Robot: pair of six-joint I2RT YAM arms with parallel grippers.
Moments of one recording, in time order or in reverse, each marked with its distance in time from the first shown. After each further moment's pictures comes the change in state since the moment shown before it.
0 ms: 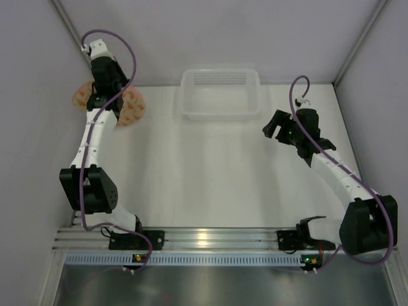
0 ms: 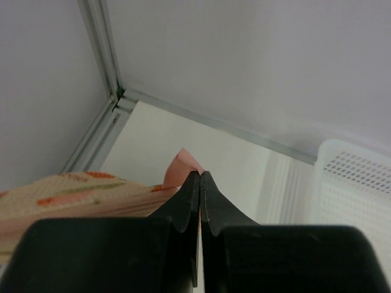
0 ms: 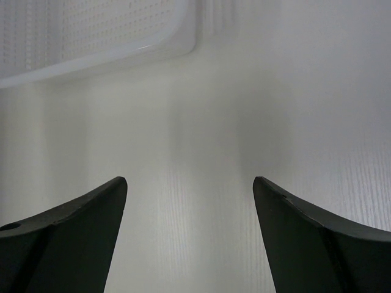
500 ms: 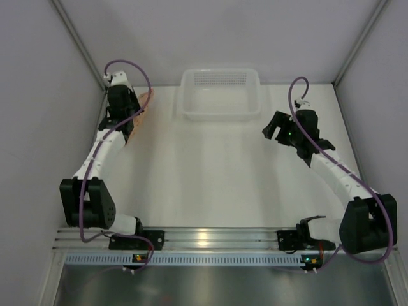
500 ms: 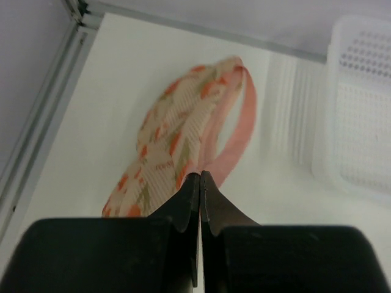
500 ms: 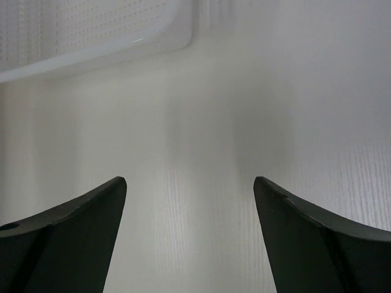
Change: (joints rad) left arm -0.035 -0.117 -0.367 0.054 0.053 0.038; right arm 0.000 0.004 -0.013 0.004 0.002 -0.001
